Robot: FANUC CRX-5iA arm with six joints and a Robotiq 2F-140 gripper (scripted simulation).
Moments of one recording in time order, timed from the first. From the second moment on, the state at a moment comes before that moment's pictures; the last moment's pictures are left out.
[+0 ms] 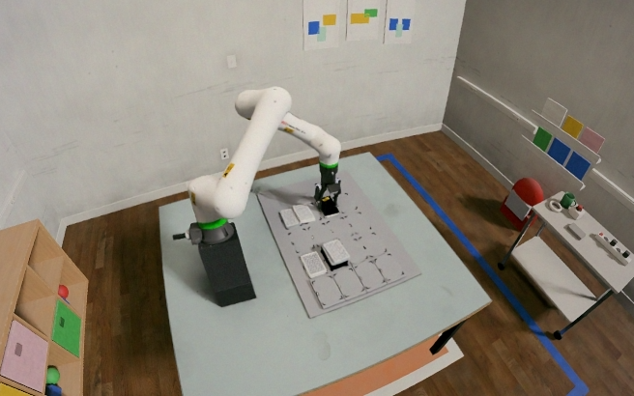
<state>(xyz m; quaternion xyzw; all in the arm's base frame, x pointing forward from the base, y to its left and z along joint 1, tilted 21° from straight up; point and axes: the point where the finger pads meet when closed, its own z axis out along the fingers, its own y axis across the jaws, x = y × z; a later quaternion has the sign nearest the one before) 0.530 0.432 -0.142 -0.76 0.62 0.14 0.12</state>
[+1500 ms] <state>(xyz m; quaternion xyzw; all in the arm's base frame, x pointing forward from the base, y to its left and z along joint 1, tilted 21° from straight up) 0.530 0.433 -0.144 -0.76 0.62 0.14 0.12</state>
